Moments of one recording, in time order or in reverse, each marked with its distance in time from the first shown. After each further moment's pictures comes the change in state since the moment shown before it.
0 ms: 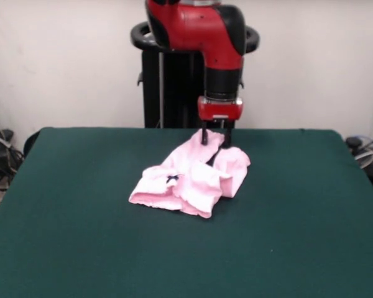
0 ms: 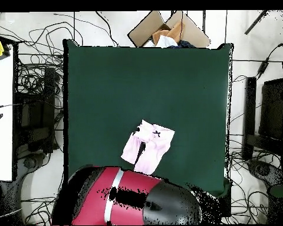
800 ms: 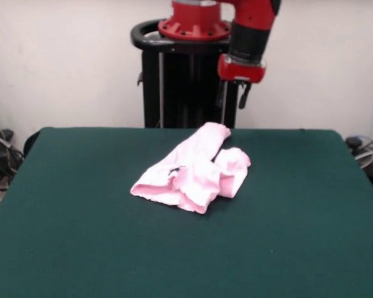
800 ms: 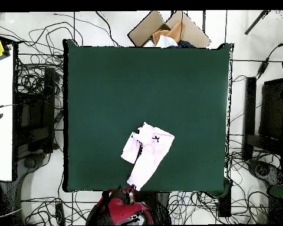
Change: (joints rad) arm 0.282 -0.347 -0.080 0.124 0.082 0.341 0.000
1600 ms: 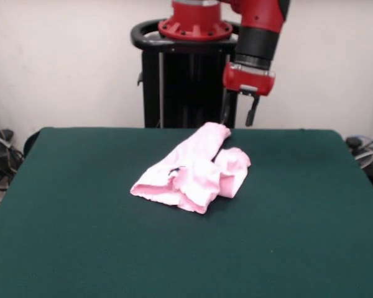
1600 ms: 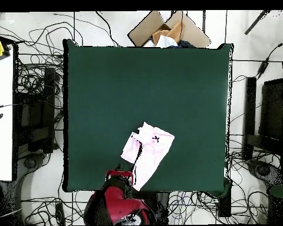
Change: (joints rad) arm 0.055 0.022 -0.041 -0.039 0.182 -0.247 0.000
